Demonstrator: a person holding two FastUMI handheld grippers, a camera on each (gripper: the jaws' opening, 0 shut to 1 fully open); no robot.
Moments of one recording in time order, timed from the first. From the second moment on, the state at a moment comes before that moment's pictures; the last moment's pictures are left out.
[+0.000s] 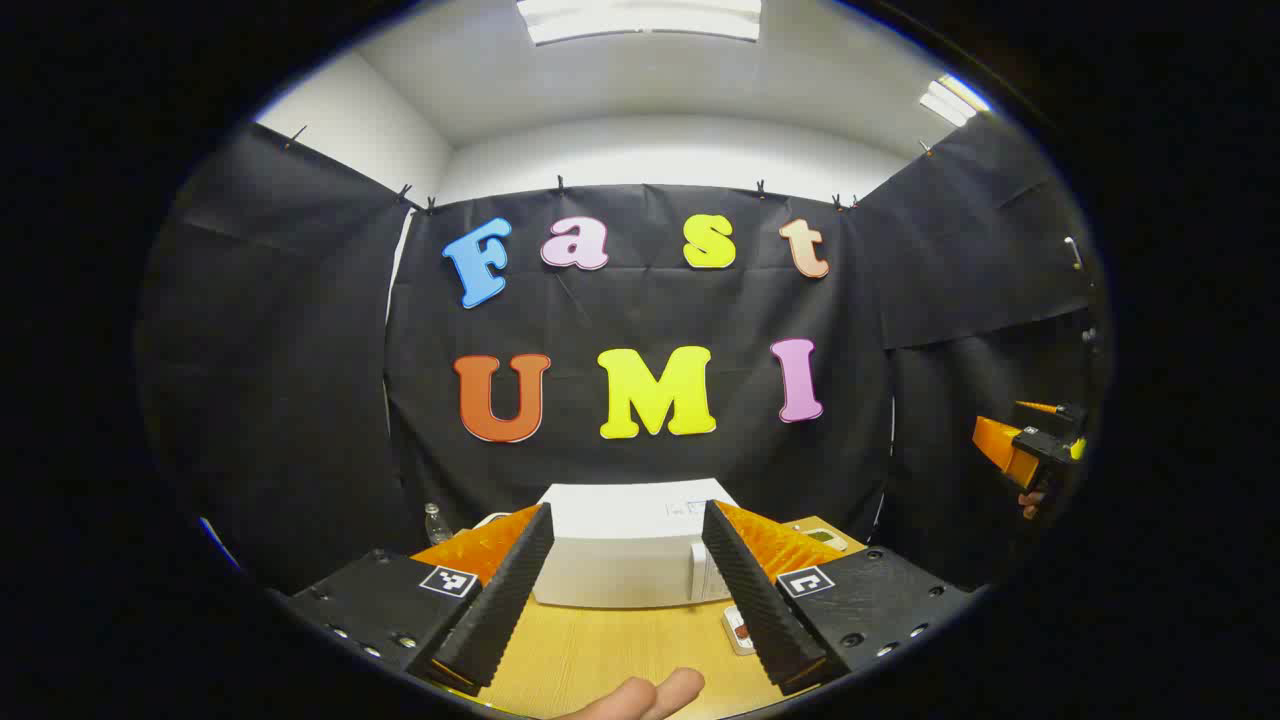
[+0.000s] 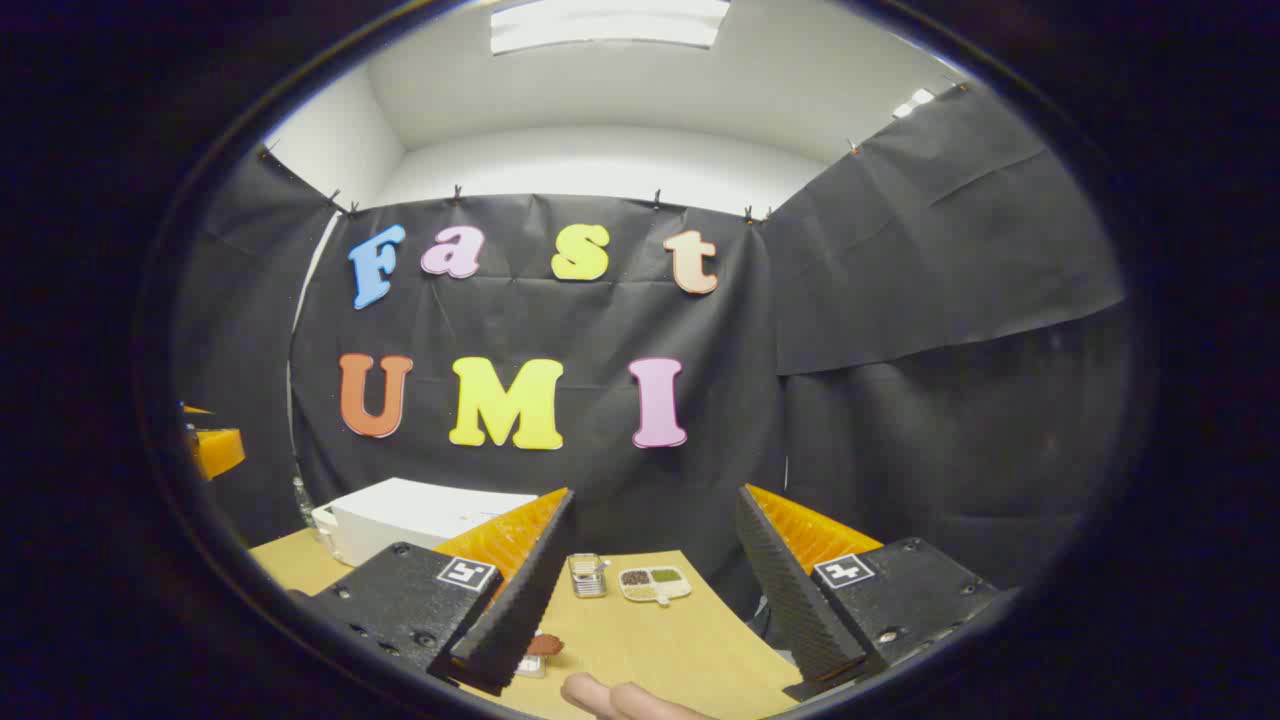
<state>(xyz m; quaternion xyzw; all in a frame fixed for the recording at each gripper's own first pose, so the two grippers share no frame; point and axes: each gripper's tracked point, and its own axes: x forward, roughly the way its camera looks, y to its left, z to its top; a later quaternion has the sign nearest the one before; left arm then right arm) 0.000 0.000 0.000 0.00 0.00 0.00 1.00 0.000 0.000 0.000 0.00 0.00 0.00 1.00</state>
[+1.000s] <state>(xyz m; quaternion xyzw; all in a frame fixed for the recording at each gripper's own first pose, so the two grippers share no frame) 0.017 -0.004 -0.029 -0.01 0.03 0.00 1.00 0.000 -0.001 -0.006 0.00 -0.01 0.01 1.00</state>
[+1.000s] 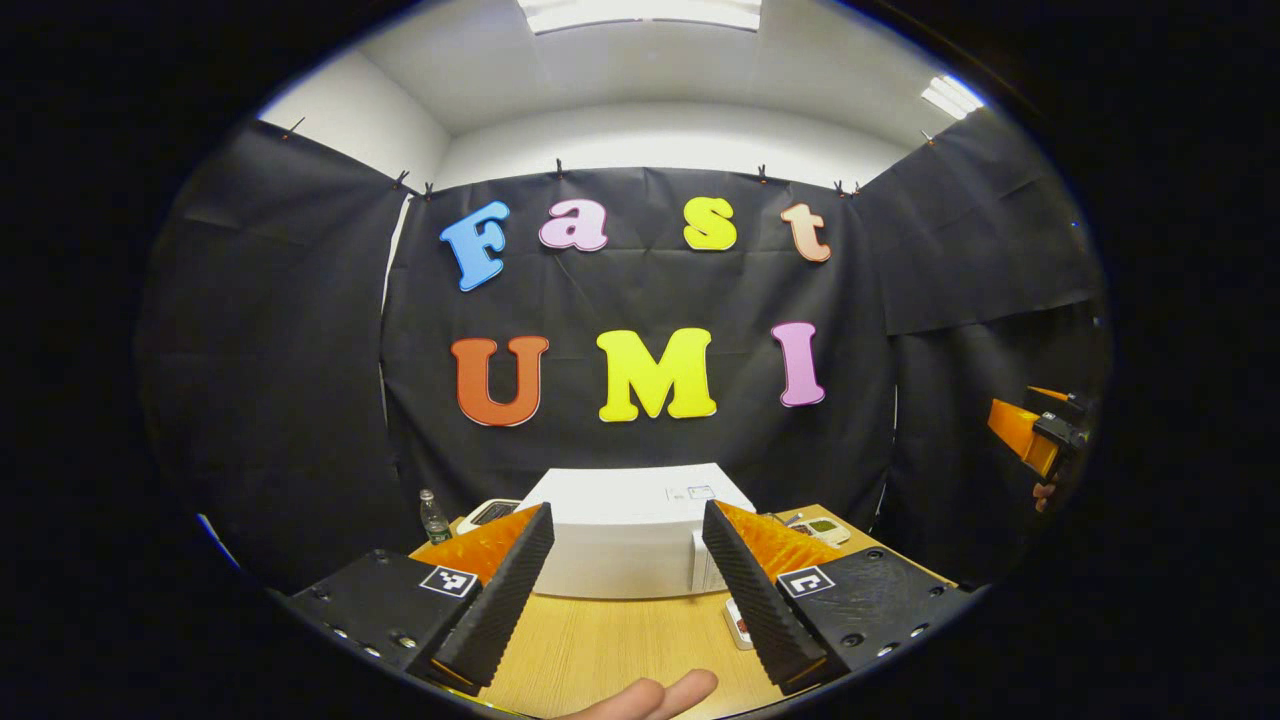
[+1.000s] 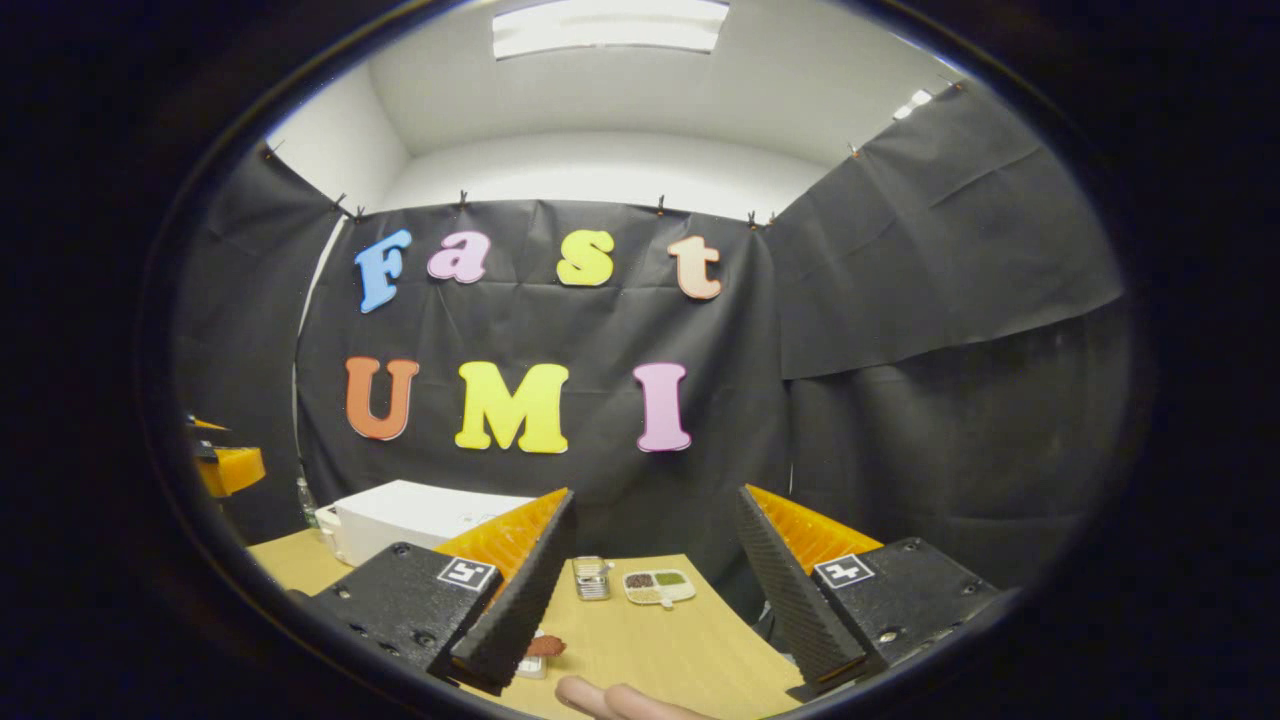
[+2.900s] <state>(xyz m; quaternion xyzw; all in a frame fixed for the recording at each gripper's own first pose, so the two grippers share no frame) 0.301 -0.127 -0.326 -0.07 0.13 -0.05 0.99 0.046 -0.053 -0.088 -0.01 0.02 0.02 1.00</state>
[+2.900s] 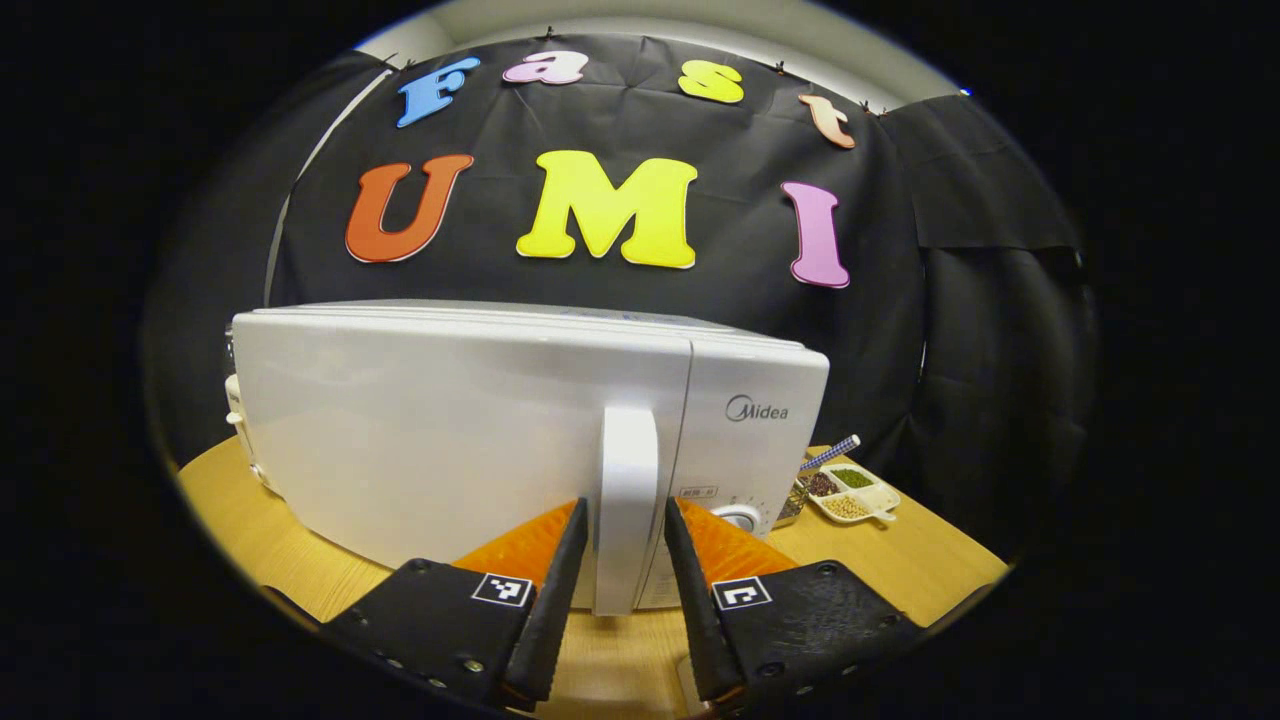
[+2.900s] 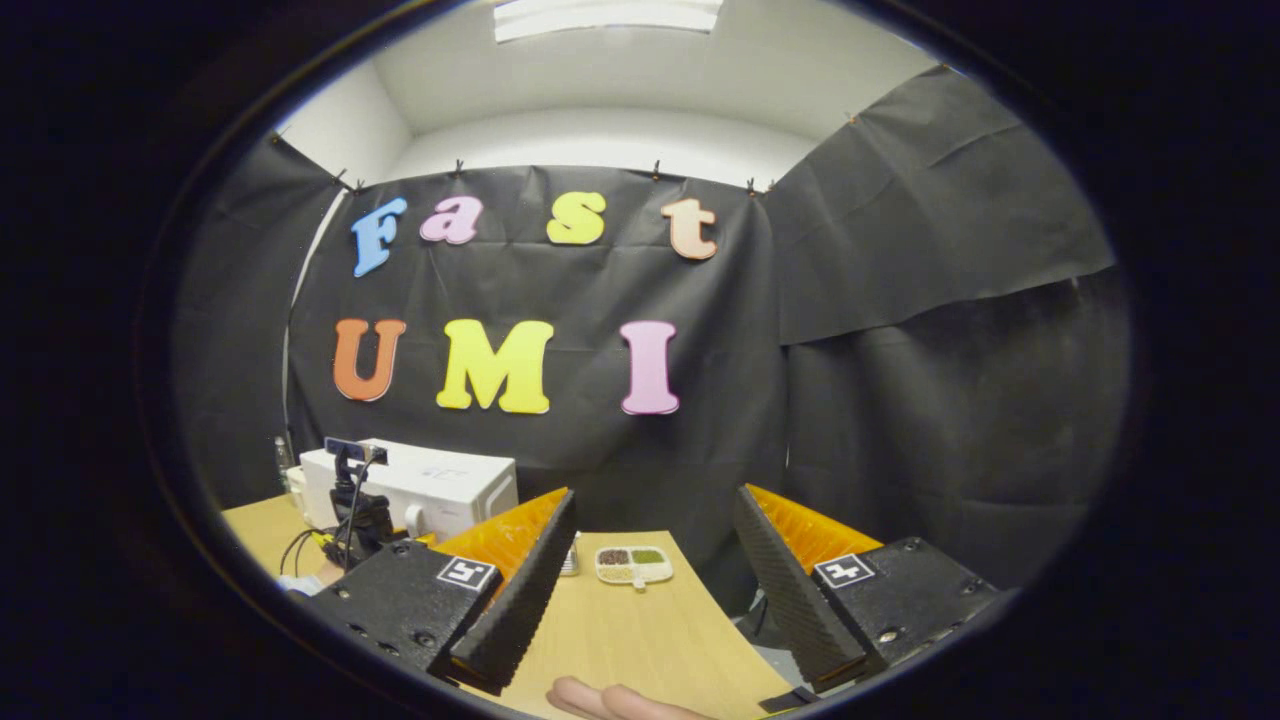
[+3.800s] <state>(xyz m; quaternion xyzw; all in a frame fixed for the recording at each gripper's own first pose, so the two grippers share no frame) 0.253 -0.118 -0.324 -0.06 0.12 -0.07 0.99 0.044 -0.061 -0.091 -0.04 0.02 0.01 1.00</state>
